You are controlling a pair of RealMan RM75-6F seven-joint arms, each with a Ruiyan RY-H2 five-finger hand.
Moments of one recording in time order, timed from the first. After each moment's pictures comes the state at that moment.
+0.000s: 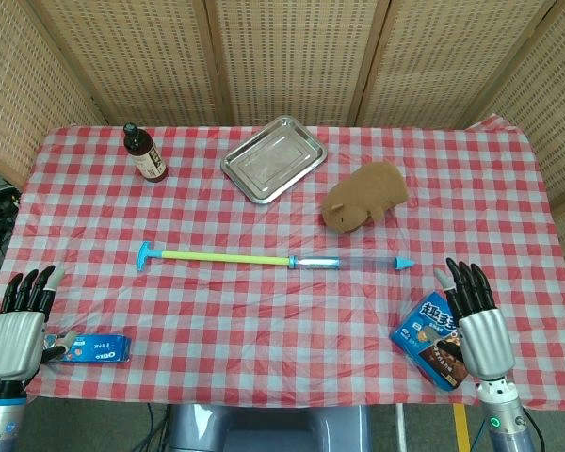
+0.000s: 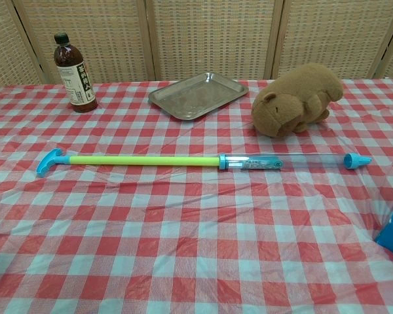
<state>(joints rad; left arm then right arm) -0.07 -1.24 -0.01 -1.76 1.50 1.55 0.38 0.15 -1.45 0.05 -1.38 -1.74 1.71 -0.06</state>
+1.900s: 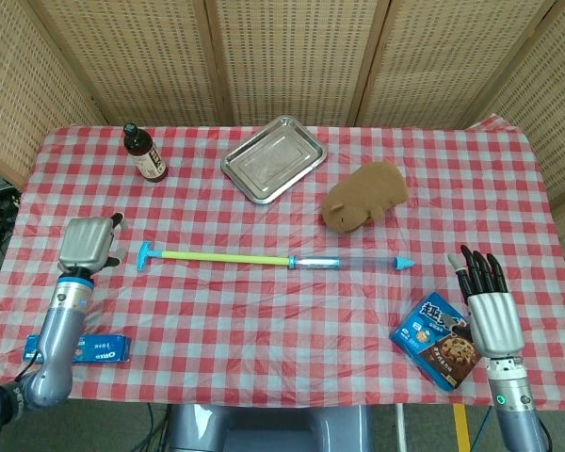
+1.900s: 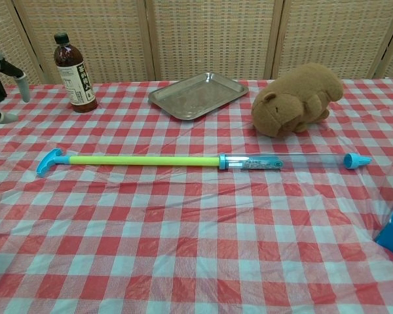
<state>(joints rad) -0.58 -1.35 -0.35 -1.64 0.79 1.05 0.72 0.17 -1.40 0.11 -1.40 -1.58 1.54 -0.12</state>
